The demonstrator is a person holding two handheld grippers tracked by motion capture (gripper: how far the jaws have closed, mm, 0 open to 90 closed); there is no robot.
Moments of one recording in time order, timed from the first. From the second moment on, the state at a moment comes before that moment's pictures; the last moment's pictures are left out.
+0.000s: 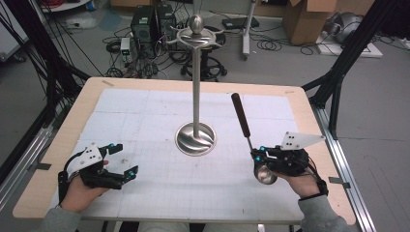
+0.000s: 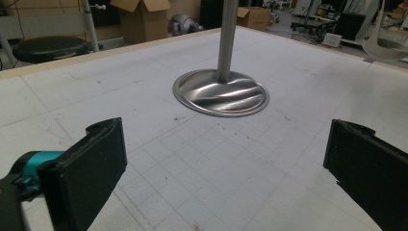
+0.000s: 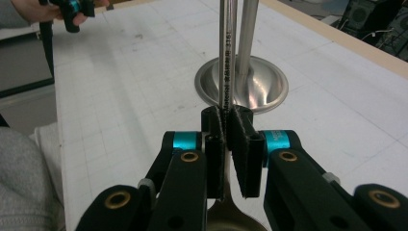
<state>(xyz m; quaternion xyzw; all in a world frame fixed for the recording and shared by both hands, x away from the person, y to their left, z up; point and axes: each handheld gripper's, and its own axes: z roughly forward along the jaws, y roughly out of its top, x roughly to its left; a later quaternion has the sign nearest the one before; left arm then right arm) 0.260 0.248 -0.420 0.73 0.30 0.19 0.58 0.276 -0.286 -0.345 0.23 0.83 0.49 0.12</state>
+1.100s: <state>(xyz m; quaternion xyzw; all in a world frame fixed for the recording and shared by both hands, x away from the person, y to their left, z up) 0.260 0.249 -0.420 0.73 0.30 0.19 0.59 0.305 -0.280 -0.316 0.27 0.79 0.53 0.14</state>
